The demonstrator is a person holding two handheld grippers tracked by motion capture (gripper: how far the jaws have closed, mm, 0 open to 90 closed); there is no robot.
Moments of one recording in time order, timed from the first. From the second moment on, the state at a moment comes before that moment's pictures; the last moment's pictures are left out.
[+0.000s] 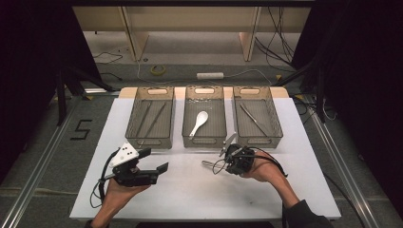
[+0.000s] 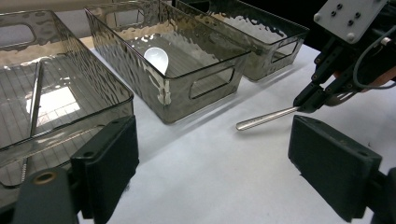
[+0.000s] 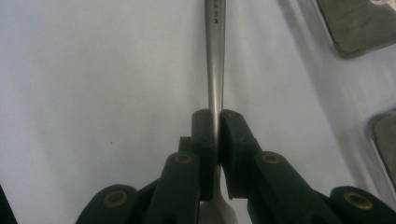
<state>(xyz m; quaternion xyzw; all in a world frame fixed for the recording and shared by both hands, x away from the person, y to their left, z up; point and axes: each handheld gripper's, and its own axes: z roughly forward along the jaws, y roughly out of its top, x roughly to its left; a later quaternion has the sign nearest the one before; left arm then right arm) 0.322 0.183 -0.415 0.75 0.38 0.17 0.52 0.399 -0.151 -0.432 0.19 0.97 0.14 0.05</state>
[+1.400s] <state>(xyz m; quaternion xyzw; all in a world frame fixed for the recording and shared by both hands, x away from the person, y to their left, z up) 0.323 0.184 -0.416 0.74 0.39 0.17 0.52 0.427 -0.195 -0.368 0.26 0.93 0.23 0.10</state>
